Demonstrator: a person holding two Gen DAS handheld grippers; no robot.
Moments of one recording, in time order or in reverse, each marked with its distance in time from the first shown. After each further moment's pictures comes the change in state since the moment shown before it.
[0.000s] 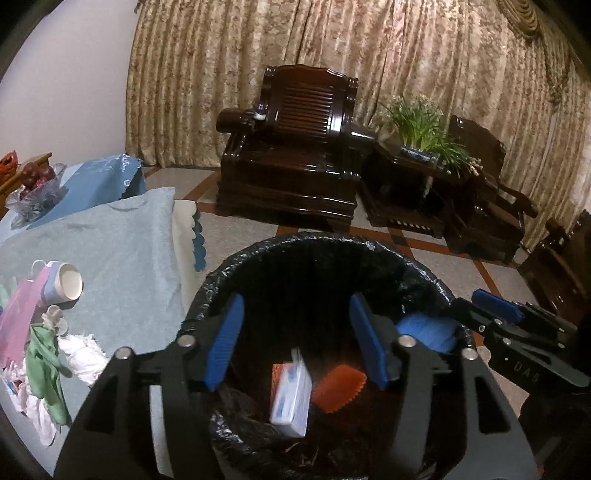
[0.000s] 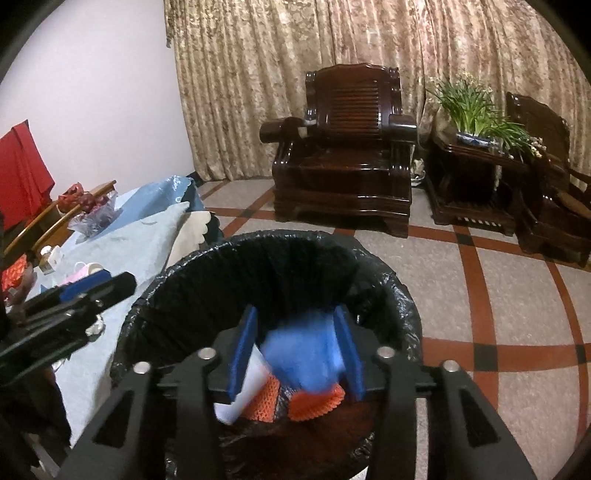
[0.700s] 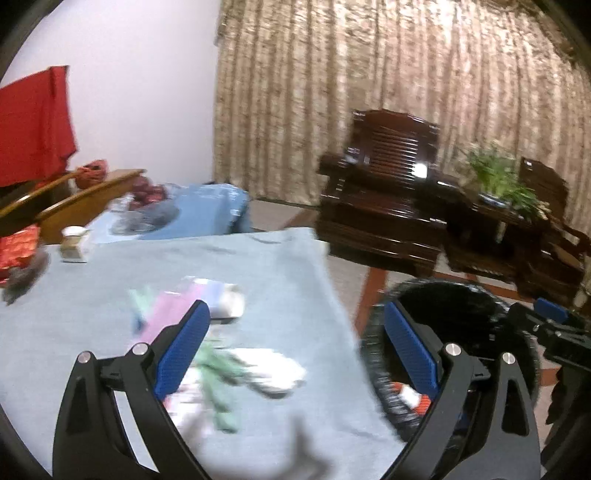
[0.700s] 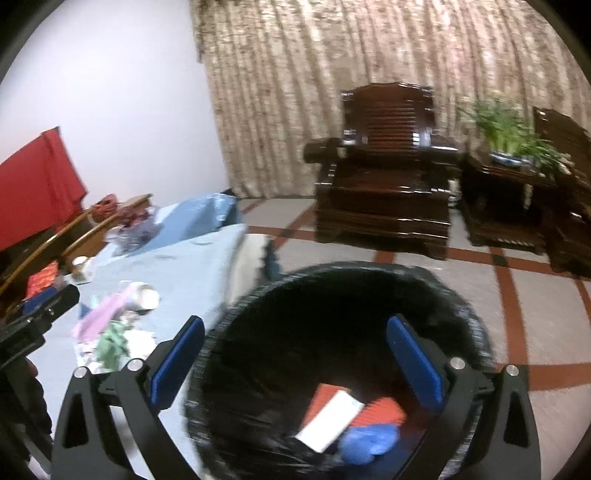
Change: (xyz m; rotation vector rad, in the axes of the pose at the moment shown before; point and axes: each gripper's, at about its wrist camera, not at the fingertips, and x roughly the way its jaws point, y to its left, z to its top) left arm -0.121 0.118 0.001 -0.086 -0.167 0.331; right arm -0.005 0.094 0.016 -0.057 -0.085 0.172
